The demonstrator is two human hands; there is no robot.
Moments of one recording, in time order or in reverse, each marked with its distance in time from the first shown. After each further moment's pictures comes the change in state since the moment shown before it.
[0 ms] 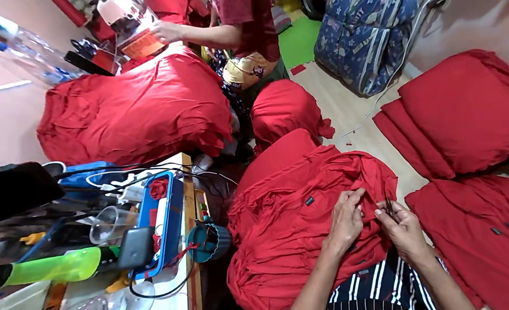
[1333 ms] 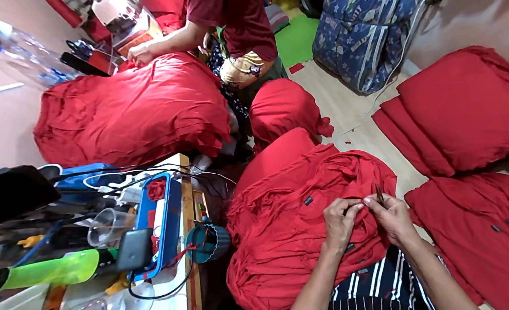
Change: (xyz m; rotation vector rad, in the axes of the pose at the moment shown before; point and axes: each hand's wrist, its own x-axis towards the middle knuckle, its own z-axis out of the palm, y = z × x) left_hand -0.007 -0.033 0.020 -0.076 0.352 0.168; right_hand 0.027 0.000 0.010 -0.060 0.006 0.086
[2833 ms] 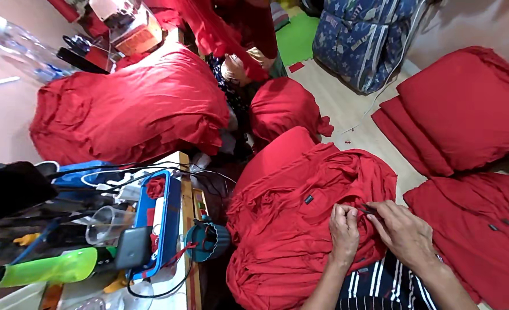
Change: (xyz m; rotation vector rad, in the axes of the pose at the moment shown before) left_hand -0.027 0.011 0.009 0.022 0.109 -0.098; right_hand -0.035 -0.004 -0.019 -0.852 0.003 -0.711
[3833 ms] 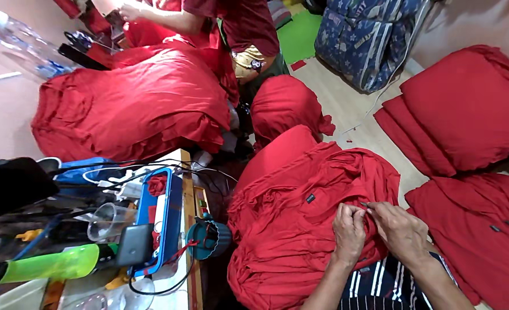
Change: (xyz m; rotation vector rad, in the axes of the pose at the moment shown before) left_hand -0.001 -0.003 0.005 0.075 0.000 0.076; right_hand 0.001 -0.003 0.017 -0.088 0.084 0.007
